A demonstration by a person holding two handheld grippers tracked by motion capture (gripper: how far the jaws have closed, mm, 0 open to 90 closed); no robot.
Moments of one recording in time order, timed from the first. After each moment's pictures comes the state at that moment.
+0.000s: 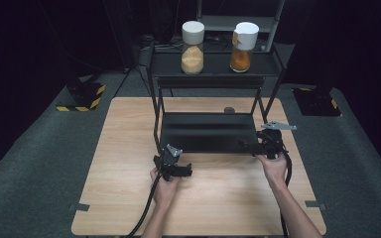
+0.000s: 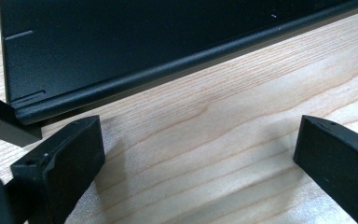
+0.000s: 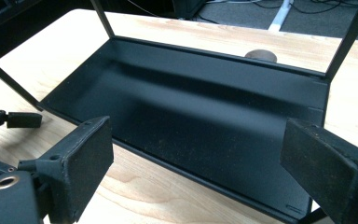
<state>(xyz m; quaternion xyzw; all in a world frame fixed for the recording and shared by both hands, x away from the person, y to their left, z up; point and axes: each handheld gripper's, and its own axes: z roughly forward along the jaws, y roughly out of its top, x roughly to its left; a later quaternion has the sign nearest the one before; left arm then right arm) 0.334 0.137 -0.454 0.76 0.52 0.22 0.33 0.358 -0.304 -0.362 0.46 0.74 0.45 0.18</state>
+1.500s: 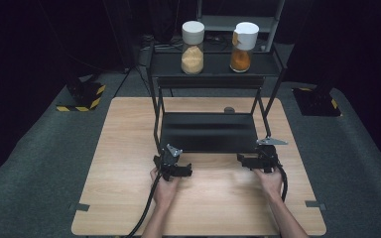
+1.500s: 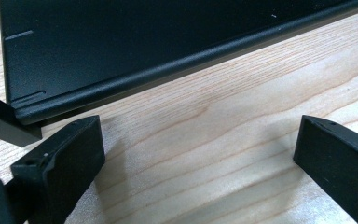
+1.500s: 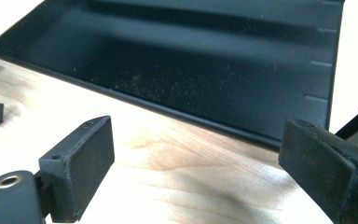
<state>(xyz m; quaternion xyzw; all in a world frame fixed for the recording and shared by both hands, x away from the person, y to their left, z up) 0.334 0.137 -0.454 0.76 0.52 0.22 0.33 0.352 -0.298 -0.415 0.49 0.76 0.40 0.18</state>
